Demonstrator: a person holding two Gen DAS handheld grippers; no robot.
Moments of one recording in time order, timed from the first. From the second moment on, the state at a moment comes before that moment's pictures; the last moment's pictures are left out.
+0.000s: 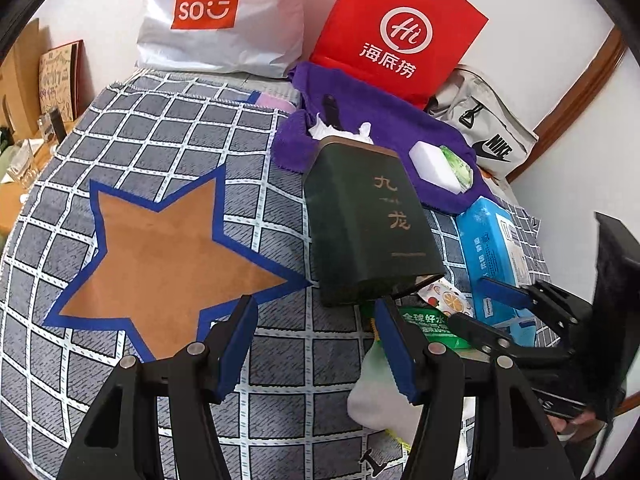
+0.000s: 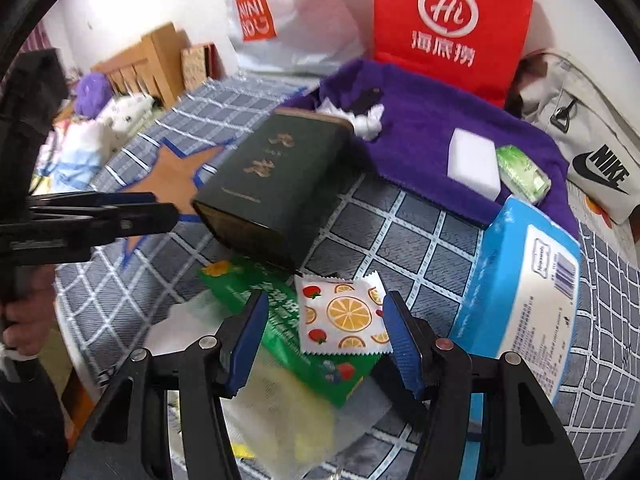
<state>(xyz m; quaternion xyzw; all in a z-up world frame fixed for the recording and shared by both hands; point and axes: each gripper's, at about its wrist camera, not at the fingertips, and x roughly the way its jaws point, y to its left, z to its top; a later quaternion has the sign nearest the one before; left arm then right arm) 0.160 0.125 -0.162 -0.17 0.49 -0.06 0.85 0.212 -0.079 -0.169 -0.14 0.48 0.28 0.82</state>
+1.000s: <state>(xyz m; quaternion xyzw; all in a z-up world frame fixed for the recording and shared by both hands) 0.130 0.106 -0.150 -0.14 0.49 -0.06 0.86 0.177 -0.138 -0.123 -0.05 0.44 0.31 0.84</state>
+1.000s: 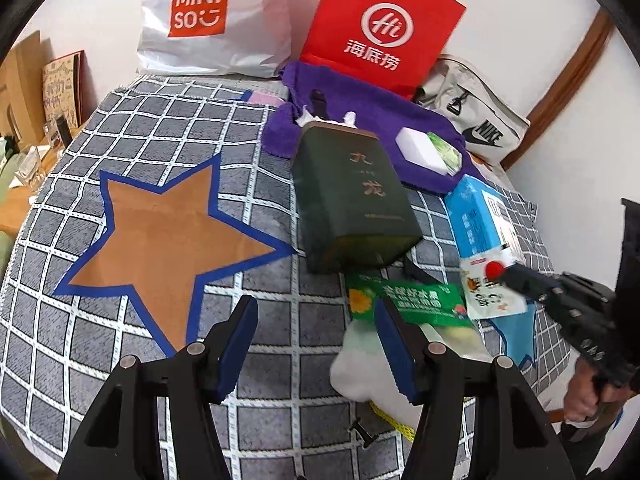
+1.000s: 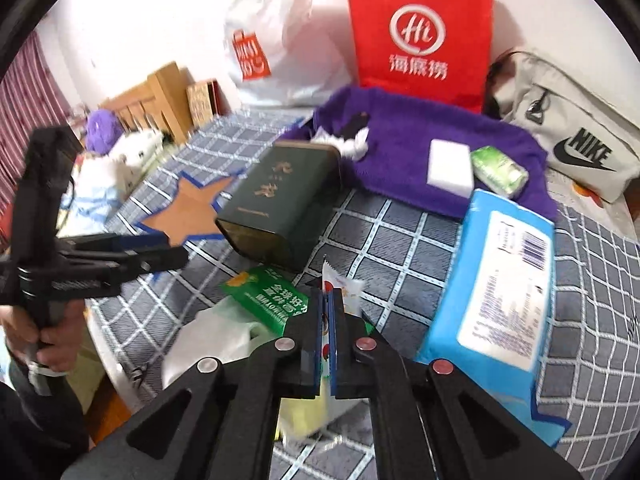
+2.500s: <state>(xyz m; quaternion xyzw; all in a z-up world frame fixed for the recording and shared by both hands) 0.105 0.041 -0.169 -0.10 0.51 -0.12 0.85 0.134 -0.238 -0.167 -0.01 0.45 0.23 0.87</state>
